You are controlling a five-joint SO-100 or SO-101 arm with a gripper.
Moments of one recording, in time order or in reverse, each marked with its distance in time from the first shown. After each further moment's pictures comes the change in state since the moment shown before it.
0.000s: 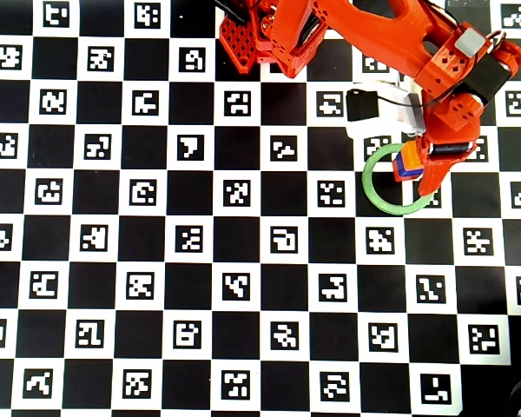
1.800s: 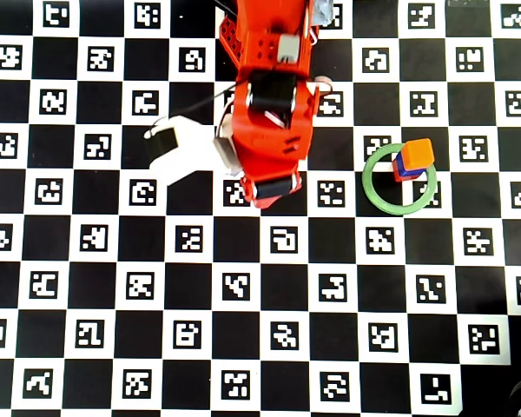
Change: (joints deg) arm 52.5 42.3 42.5 -30.4 -67.0
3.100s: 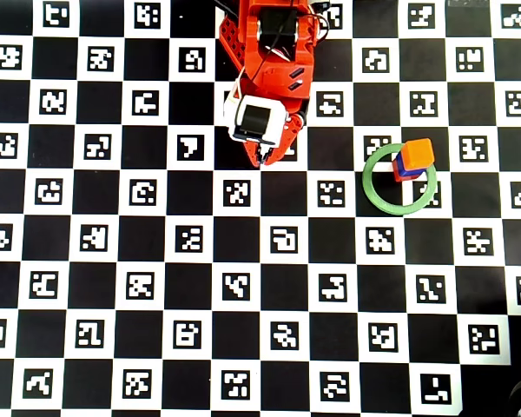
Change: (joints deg) arm 0.5 59.8 54.1 3.8 -59.4
